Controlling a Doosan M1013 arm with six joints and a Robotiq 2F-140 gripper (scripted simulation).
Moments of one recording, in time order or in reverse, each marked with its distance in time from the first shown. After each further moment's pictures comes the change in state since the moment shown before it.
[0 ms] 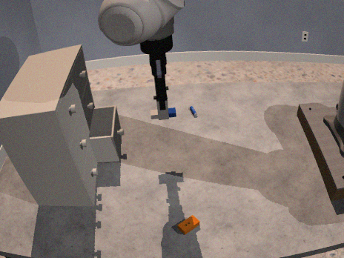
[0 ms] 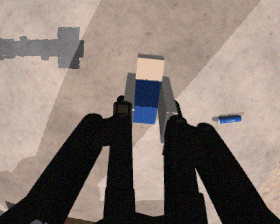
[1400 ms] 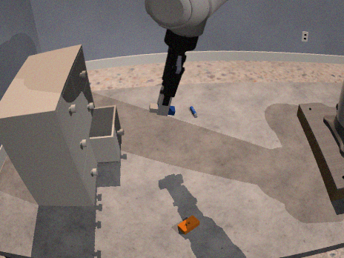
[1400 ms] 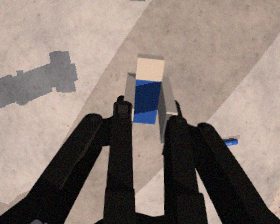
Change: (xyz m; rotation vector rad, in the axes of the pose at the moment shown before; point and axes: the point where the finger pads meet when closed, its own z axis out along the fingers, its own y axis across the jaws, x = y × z) arm -0.006 0.000 -0.012 -0.006 0.290 0.003
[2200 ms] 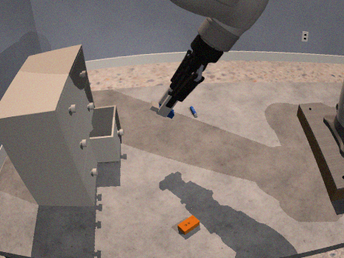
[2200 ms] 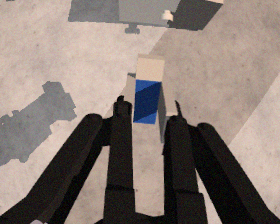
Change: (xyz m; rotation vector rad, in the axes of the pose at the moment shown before) arm -0.009 0.000 0.003 -0.019 0.317 0.007
